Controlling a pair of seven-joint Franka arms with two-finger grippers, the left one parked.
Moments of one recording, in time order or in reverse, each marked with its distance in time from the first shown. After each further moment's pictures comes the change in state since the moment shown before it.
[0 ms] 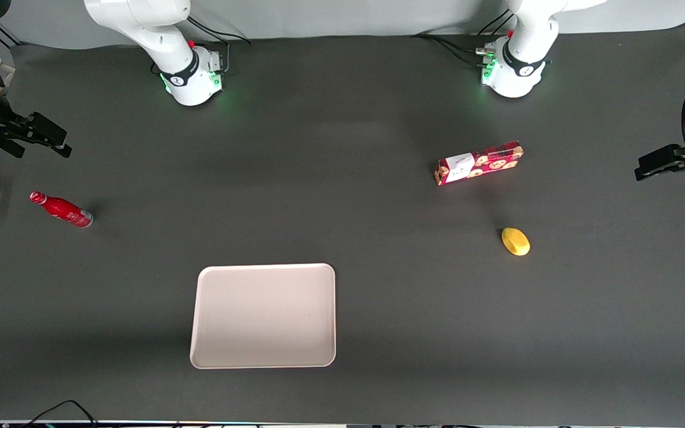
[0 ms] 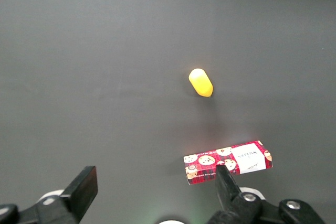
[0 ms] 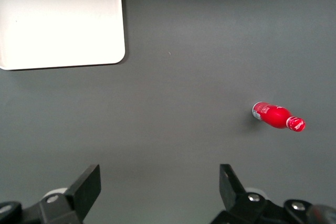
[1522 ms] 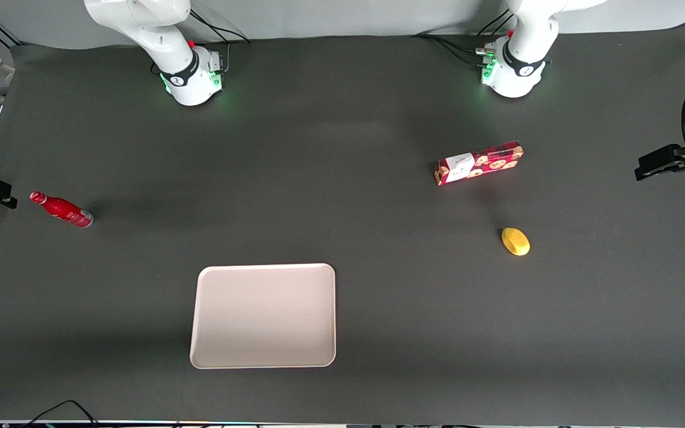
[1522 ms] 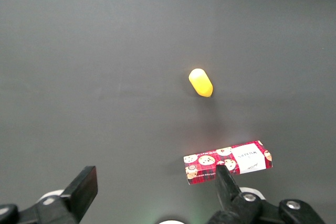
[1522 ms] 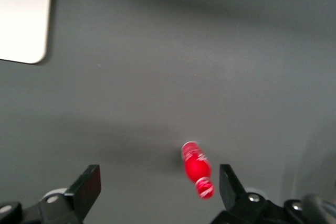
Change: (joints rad) arm -0.015 0.311 -0.272 0.112 0.000 0.208 -0.503
